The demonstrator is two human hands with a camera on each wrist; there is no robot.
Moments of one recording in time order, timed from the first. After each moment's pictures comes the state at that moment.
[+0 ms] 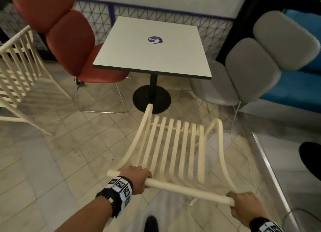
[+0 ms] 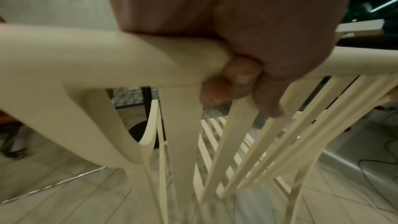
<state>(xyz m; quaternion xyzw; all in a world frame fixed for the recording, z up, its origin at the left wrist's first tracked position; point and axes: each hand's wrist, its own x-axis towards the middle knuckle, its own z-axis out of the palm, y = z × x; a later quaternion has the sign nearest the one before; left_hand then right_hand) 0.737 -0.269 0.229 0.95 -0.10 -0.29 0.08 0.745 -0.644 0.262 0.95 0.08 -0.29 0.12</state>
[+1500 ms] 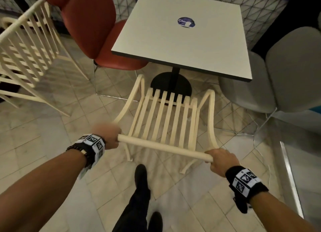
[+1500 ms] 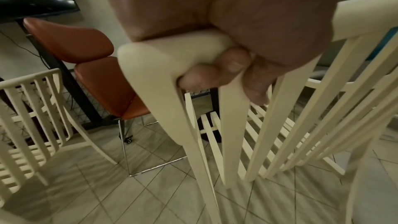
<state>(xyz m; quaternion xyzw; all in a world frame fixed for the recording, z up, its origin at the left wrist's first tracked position) 0.871 -0.080 0.261 0.94 0.11 -0.31 -0.04 0.949 -0.467 0.261 0.94 0.20 -0.29 0.02</state>
